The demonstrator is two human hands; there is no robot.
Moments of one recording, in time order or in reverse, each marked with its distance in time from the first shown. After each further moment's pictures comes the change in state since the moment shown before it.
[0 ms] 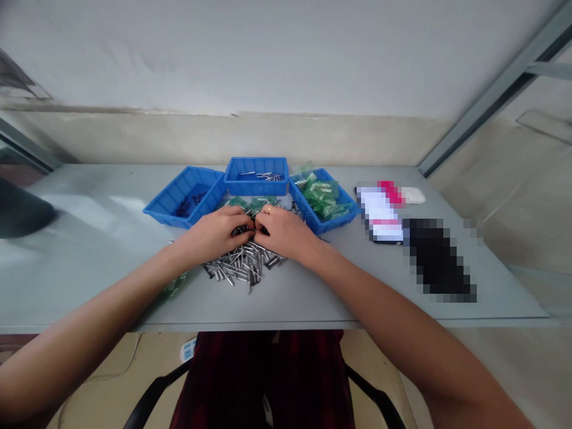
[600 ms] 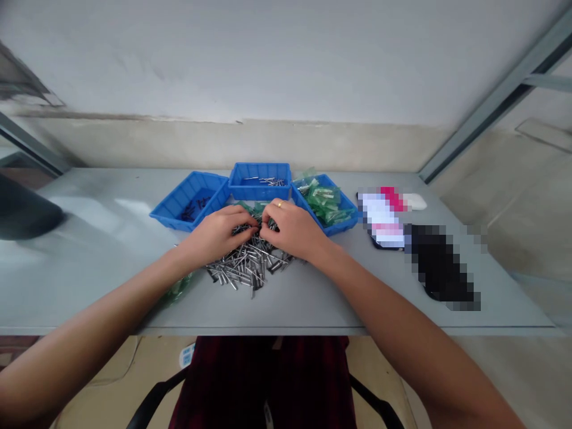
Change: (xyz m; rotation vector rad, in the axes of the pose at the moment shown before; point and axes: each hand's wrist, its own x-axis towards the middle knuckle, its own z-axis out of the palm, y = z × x) left_hand 0.000 0.000 -0.004 -0.150 0.140 0.042; right_hand 0.001 0.003 -0.016 0.017 0.143 -0.039
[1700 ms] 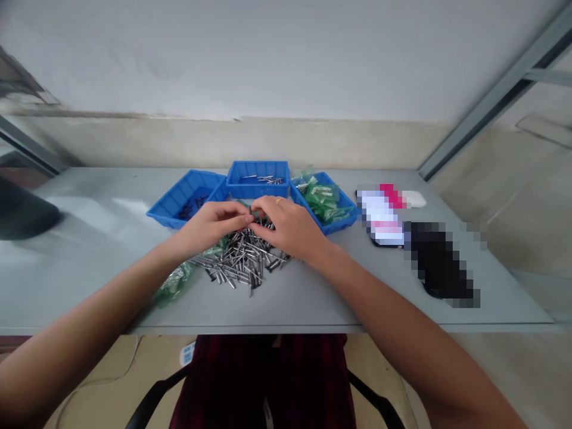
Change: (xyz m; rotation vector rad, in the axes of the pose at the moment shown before) left_hand 0.006 0.000 -0.010 -0.725 0.009 -0.217; right_hand -0.001 -0.006 0.000 0.004 0.183 -0.119
